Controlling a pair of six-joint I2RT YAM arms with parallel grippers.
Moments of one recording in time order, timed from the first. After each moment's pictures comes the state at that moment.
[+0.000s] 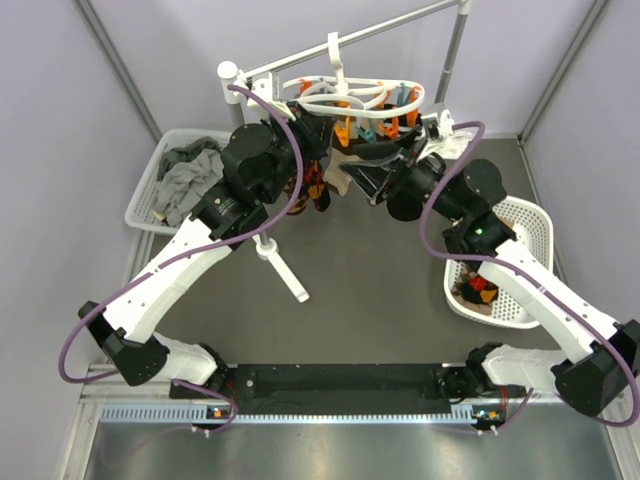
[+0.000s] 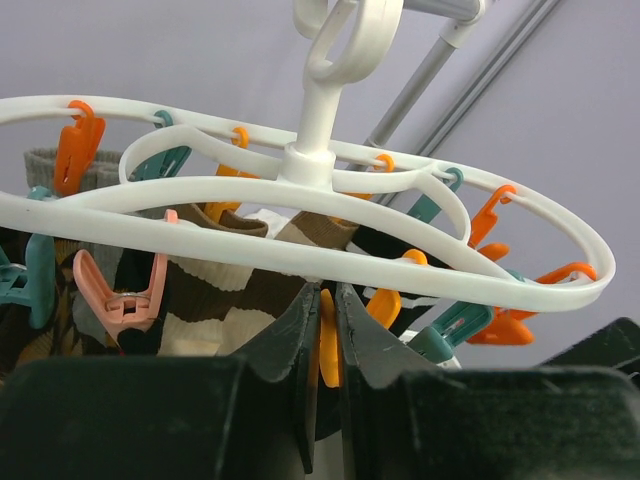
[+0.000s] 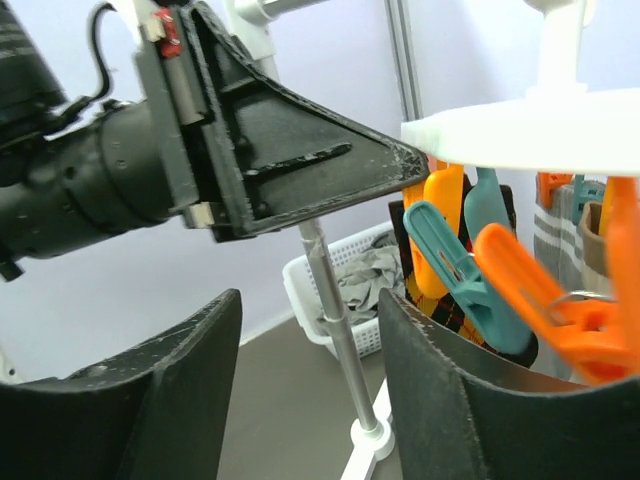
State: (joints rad) left arm -0.75 1.38 1.60 -0.08 -0.28 -0.49; right arm 0.61 1.16 1.14 0.40 -0.41 0.40
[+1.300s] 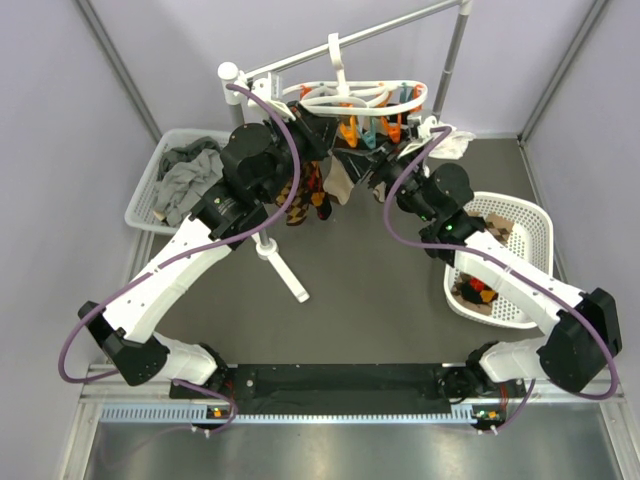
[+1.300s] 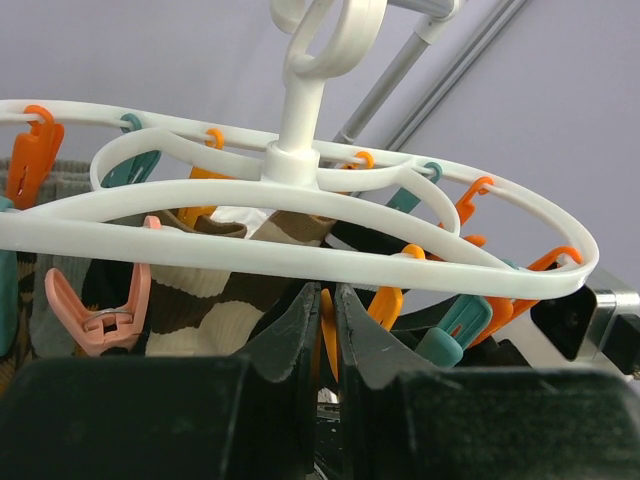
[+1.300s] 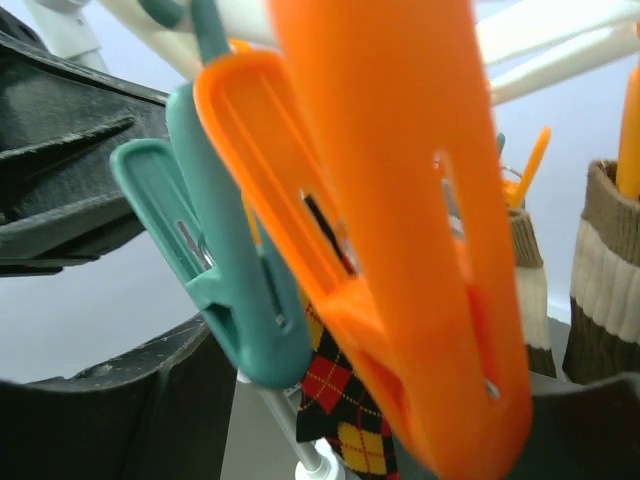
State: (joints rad) left arm -0.75 1.38 1.61 -0.09 -0.23 -0.56; right arm 0.64 1.32 1.08 0.59 -0.17 0.38
